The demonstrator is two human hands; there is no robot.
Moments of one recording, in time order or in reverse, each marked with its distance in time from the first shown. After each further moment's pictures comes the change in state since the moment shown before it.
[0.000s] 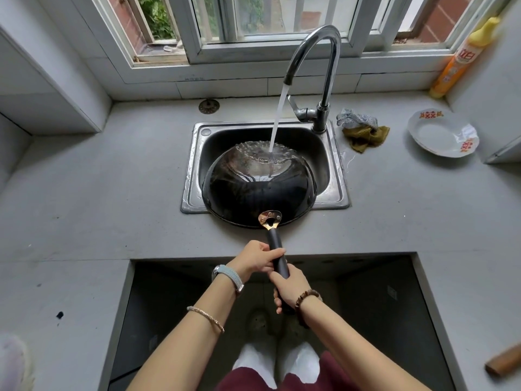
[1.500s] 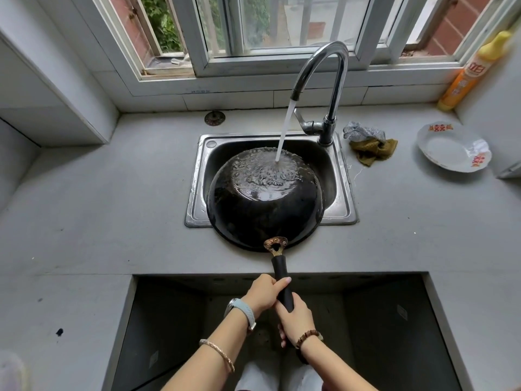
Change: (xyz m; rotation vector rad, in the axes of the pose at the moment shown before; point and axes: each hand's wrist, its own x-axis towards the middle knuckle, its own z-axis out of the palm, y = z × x) left_hand 0.007 -0.032 0.019 0.223 0.035 -0.030; right_hand 0.012 0.039 0.011 -0.046 0.092 -0.022
